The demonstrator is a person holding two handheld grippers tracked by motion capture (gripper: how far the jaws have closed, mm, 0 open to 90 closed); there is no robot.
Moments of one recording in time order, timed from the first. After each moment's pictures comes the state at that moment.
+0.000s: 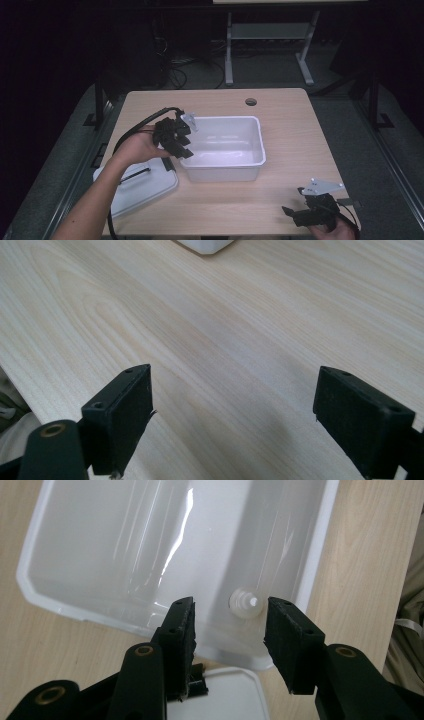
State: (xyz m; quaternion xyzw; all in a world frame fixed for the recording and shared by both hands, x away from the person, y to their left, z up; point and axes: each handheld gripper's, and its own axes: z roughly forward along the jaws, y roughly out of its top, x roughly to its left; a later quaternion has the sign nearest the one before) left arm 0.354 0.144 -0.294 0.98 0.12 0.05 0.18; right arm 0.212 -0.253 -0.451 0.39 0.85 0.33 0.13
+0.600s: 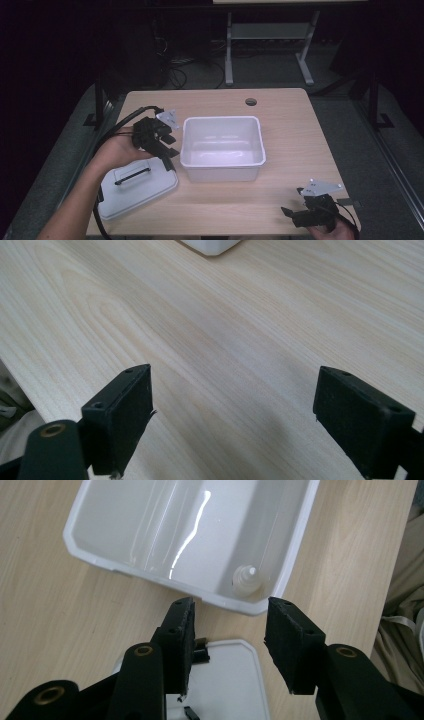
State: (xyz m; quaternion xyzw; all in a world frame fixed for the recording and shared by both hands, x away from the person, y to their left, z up) left arm 0.336 0.186 -0.272 0.96 0.14 0.08 0.21; right arm 0.210 -0.249 -0.450 0.39 0.85 0.34 0.13
